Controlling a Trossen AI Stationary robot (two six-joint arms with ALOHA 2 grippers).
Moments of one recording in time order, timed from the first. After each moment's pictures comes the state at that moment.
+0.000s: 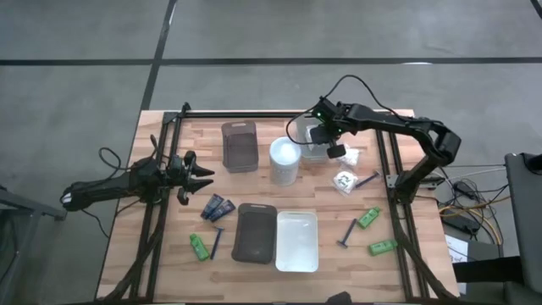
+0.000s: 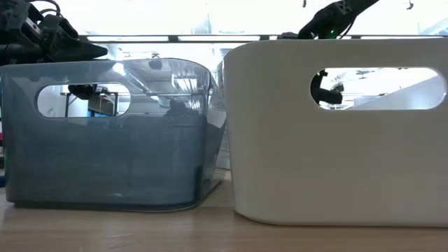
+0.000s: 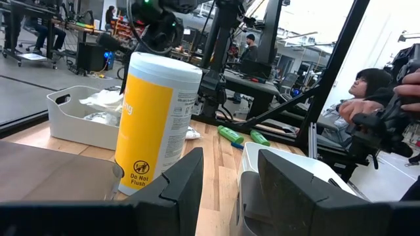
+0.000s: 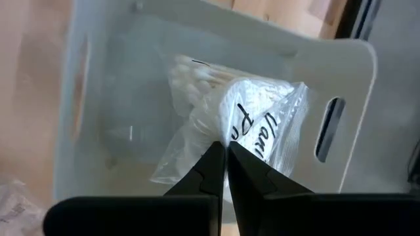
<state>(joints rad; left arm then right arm) 0.15 0.01 0.01 0.04 0.14 -0.28 -0.57 1.61 1.15 -0.74 0.09 -0.90</state>
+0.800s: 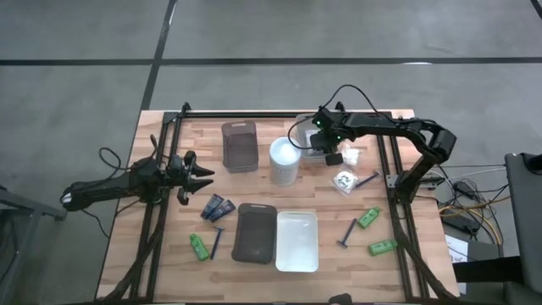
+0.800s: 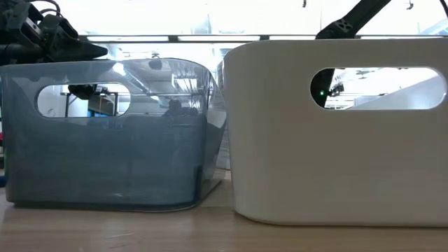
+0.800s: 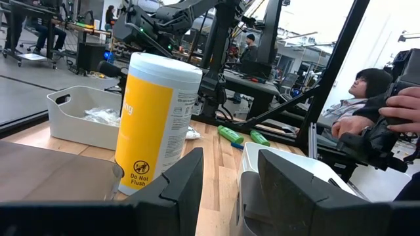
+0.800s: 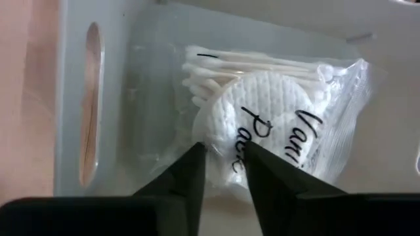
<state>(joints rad) 0.15 0.01 0.01 0.04 0.14 -0.28 -0.58 1.65 1.00 -0.58 0.03 -0.78</state>
